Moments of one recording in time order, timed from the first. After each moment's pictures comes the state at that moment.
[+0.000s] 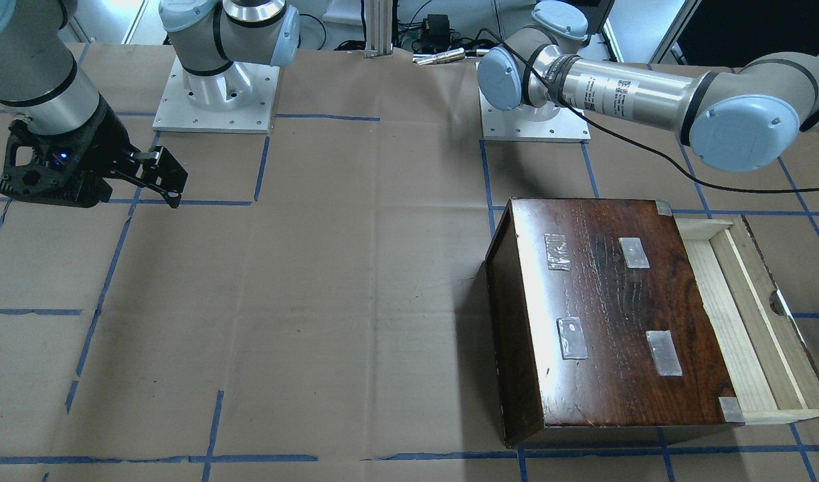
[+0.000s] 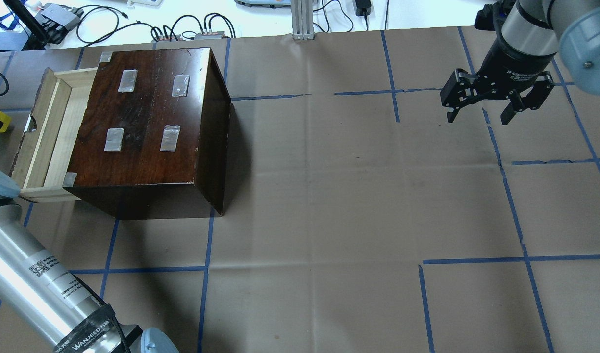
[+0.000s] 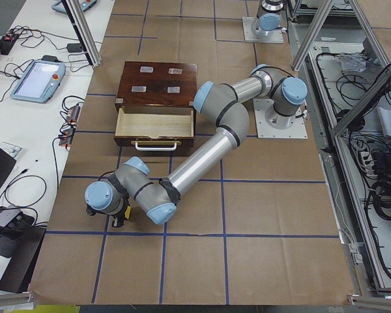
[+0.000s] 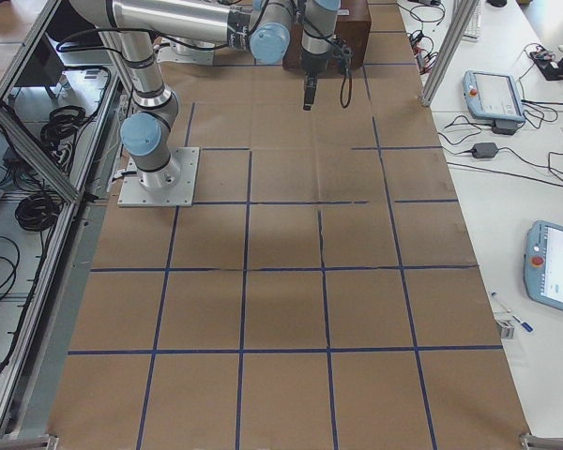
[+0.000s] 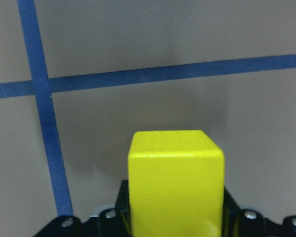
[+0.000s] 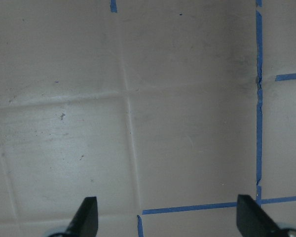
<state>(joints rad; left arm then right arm) -0.78 -2.75 -0.41 -1.61 1.51 0.89 1.45 -1.53 1.63 -1.62 -1.56 -0.03</state>
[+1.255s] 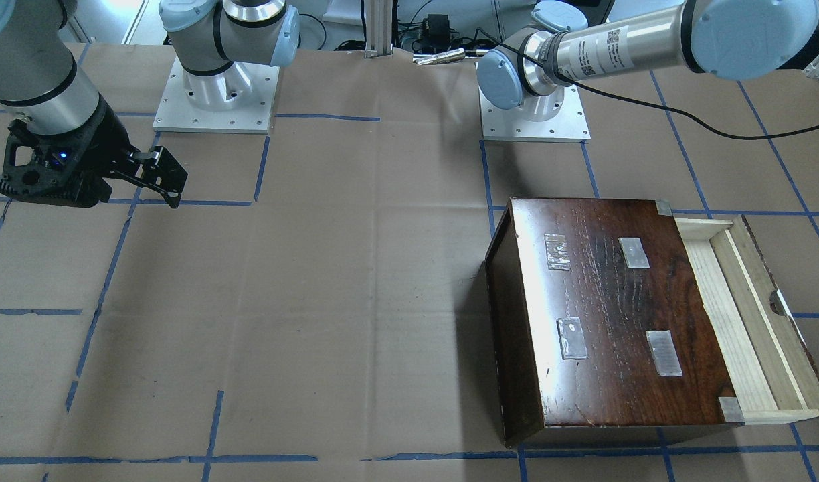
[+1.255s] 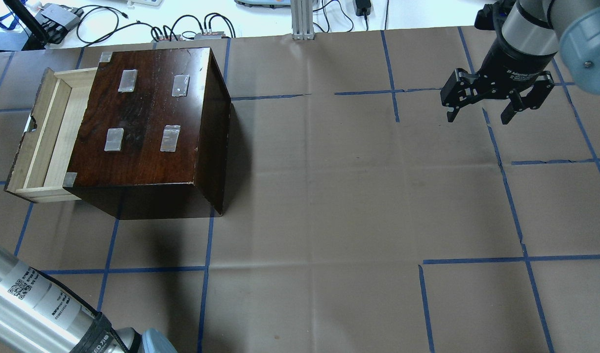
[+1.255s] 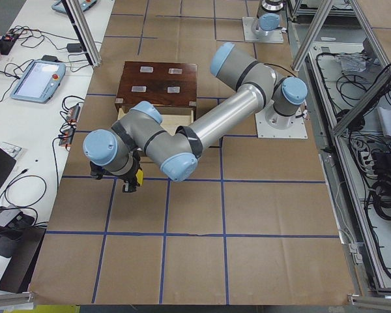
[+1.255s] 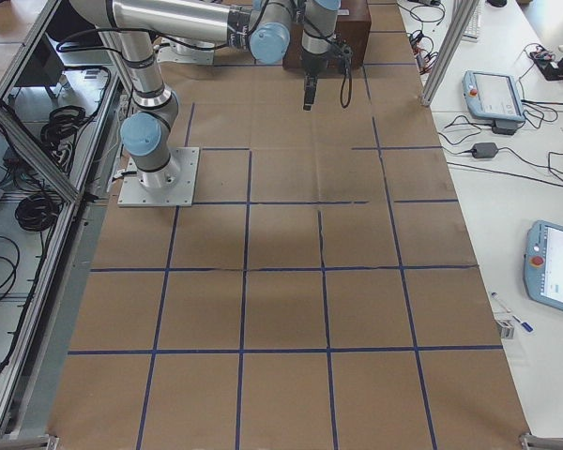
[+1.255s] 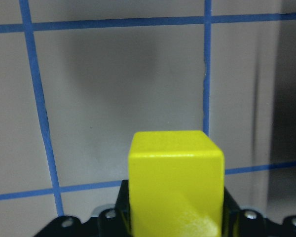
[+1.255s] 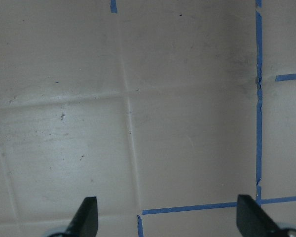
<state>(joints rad) -0.78 -2.35 -0.65 -1.89 1.51 0.81 1.45 -1.53 1.63 -1.62 -1.56 -0.03</state>
